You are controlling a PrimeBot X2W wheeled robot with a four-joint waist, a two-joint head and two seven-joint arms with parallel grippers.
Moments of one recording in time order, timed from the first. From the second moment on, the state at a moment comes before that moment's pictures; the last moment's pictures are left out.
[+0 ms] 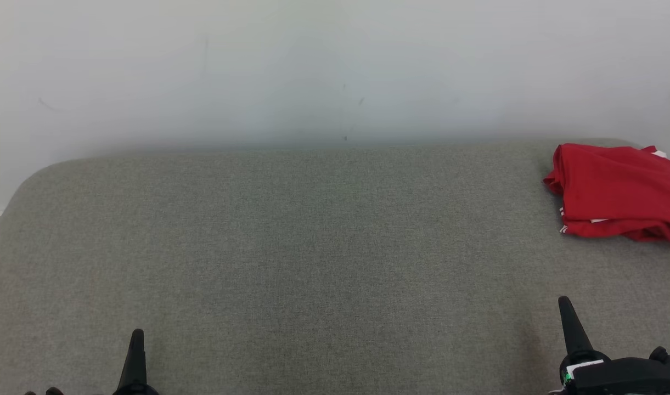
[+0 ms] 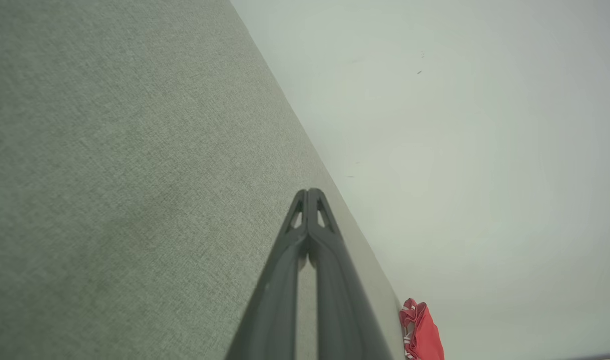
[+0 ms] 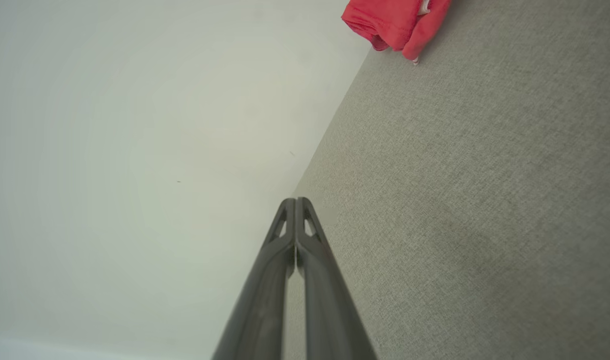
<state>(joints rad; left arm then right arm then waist) -0.02 0.06 0.10 0.22 -1.15 -0.12 0.00 -0.03 -0.07 -0.07 0.22 1.19 0.13 0.02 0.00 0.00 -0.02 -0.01</state>
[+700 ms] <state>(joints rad) -0.05 0.05 0.10 0.23 -1.33 -0.12 0.05 -0.06 -0.06 -0.09 0.23 1.35 0.13 0.05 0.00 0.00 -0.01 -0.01</state>
